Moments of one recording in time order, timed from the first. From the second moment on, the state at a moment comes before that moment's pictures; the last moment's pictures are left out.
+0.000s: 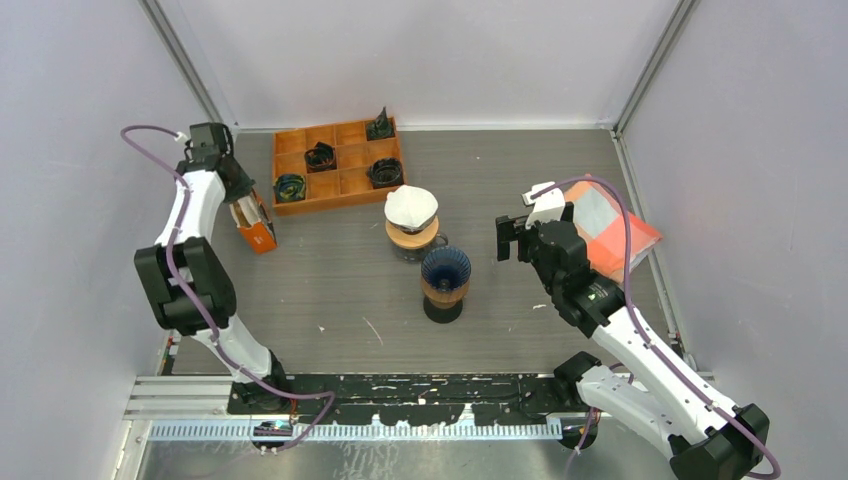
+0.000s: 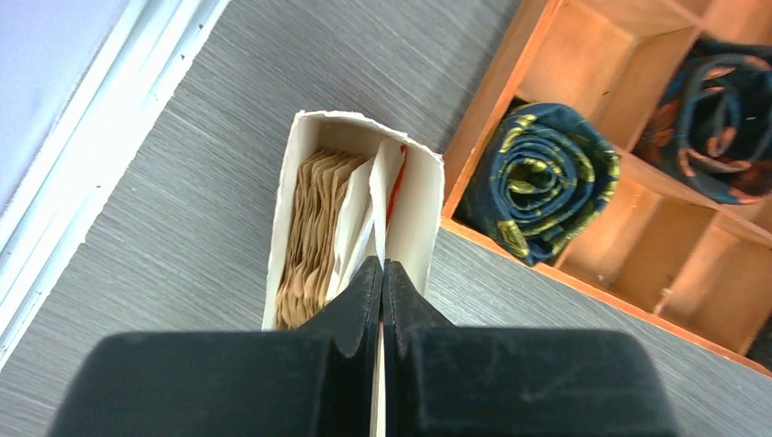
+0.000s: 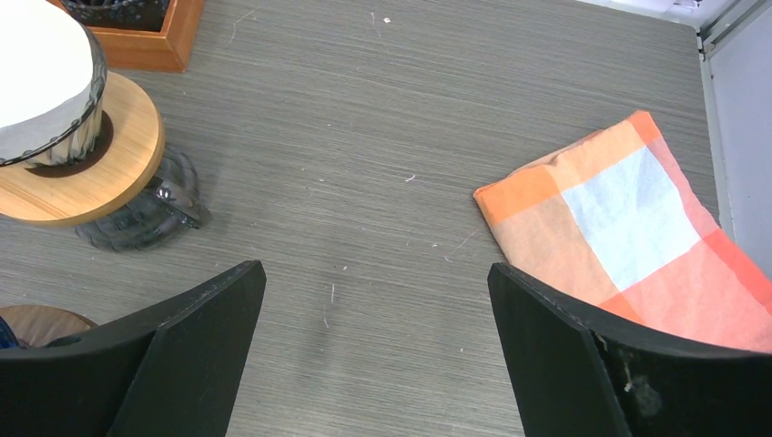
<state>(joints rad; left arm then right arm) 0.23 1.75 1.47 -0.60 -0.14 -0.39 0.55 0.79 0.70 -0.23 0.38 0.04</state>
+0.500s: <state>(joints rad) 0.23 1.45 1.47 -0.69 -0.10 -0.39 0.55 0.79 0.83 -0.31 0.26 0.02</state>
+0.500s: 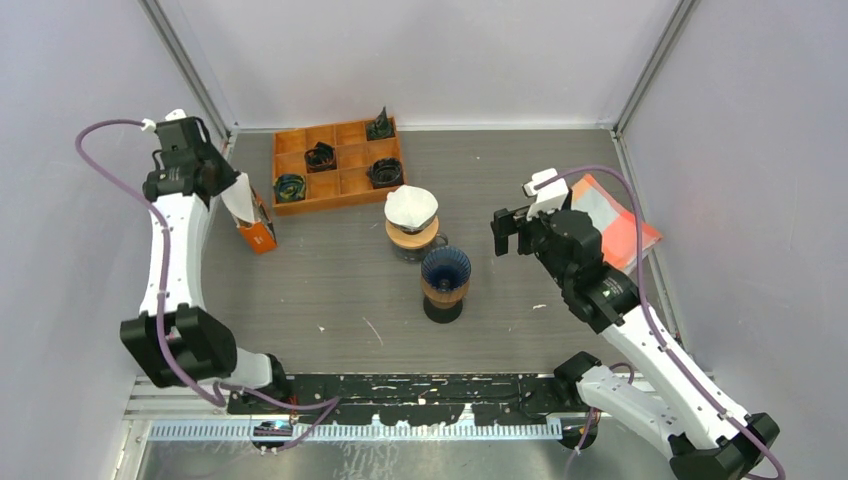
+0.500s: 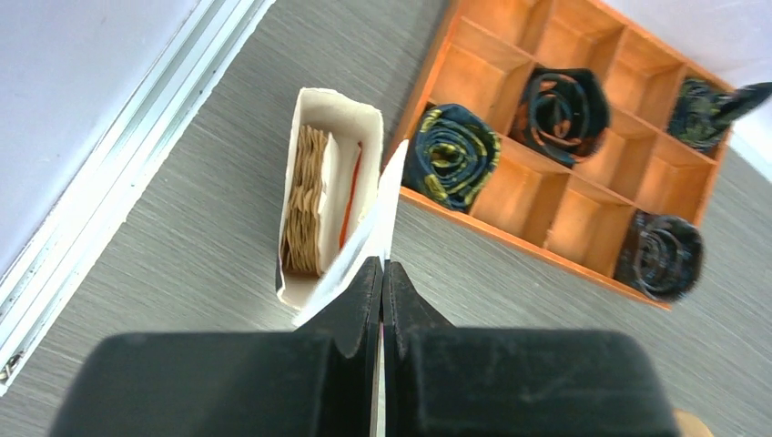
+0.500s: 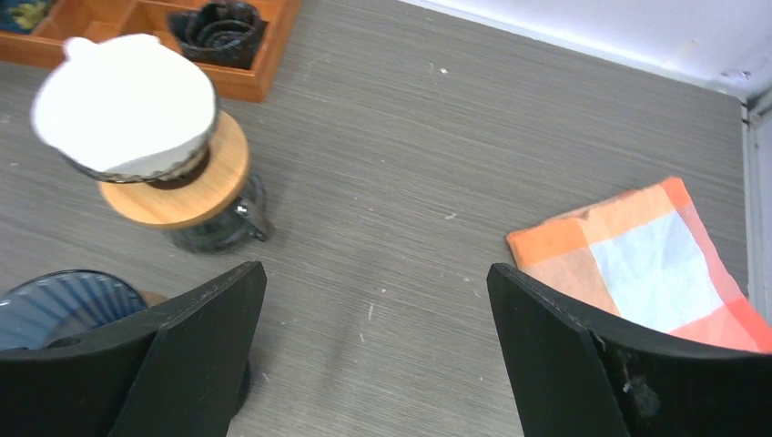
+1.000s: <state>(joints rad) 0.22 1.07 1.41 -0.75 0.11 -0.52 0.55 0.88 1.02 -0.32 -0.04 -0.01</state>
